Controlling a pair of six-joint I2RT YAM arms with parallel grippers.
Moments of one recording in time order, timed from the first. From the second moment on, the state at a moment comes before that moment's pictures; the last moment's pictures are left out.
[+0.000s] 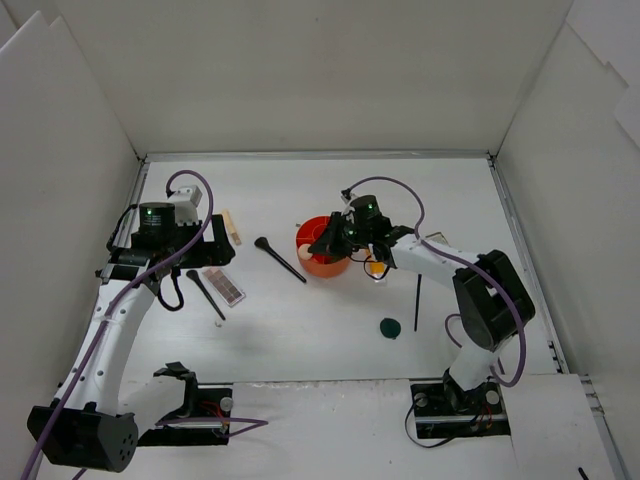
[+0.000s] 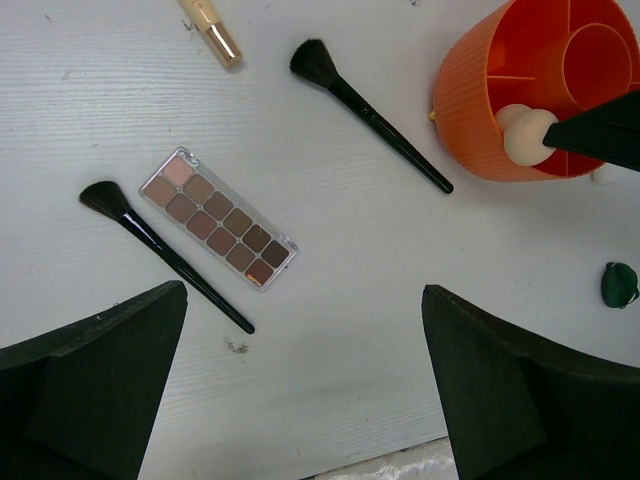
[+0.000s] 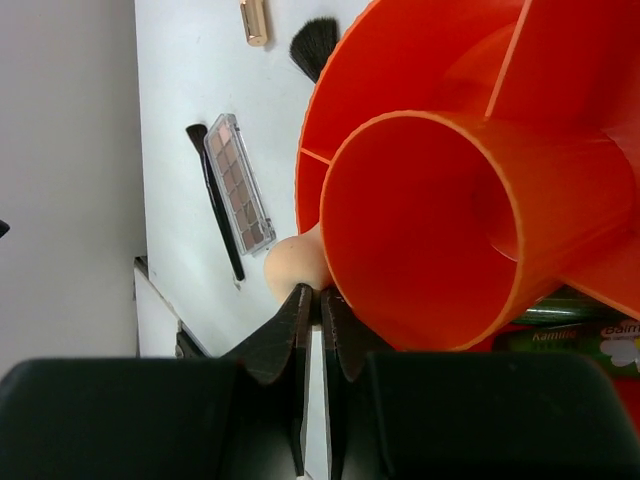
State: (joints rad) left arm -0.12 1.03 1.08 -0.79 0.20 -0.20; right arm 0.56 1.71 1.04 0.04 -0.40 0.82
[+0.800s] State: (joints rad) left arm -0.12 1.03 1.08 -0.79 0.20 -0.20; right arm 0.57 1.56 1.00 -0.02 -0.28 0.77
